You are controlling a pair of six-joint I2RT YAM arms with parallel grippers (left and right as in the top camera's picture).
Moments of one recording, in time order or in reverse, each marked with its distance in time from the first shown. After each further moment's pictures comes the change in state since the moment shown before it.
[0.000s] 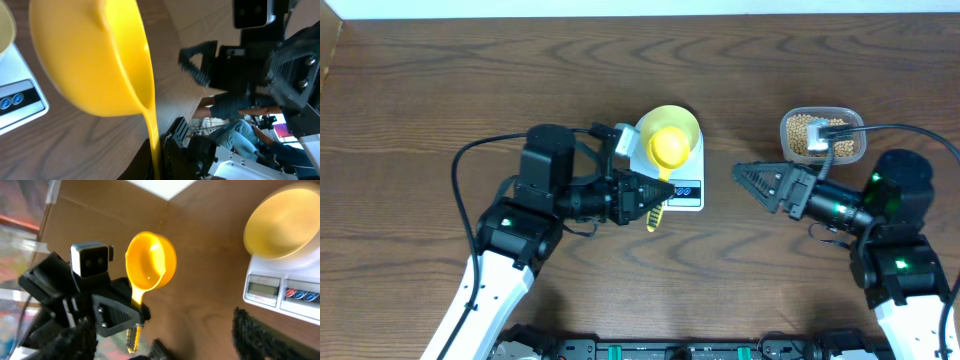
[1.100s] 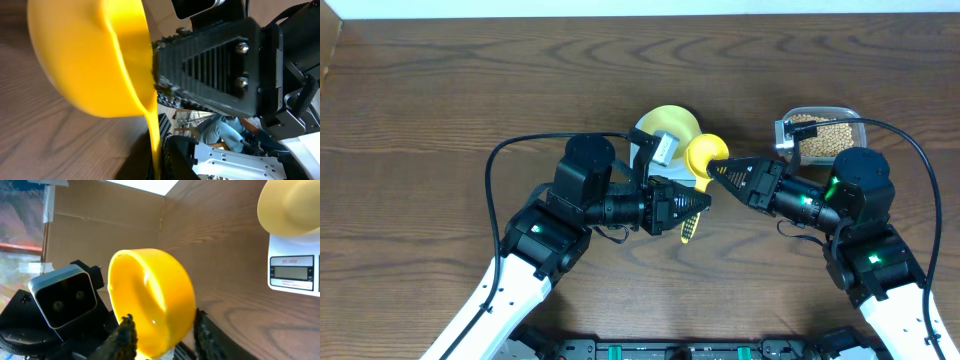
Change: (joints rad) left arm -0.183 0.016 0.000 0.158 -0.067 -0.156; right arm 0.191 0.045 0.000 0.097 0.198 0.245
